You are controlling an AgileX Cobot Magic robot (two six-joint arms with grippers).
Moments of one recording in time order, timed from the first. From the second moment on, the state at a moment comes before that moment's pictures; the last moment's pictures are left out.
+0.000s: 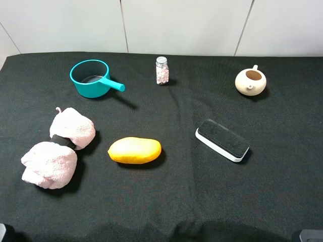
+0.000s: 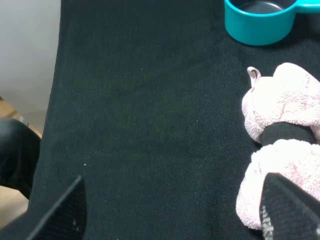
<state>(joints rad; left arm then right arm) -0.06 -0.01 -0.49 0.11 1.06 0.02 -0.02 -0.01 -0.50 0.01 1.02 -0.11</state>
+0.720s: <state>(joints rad) -0.06 -0.01 -0.49 0.11 1.06 0.02 -0.02 -0.01 -0.50 0.01 1.02 -0.11</state>
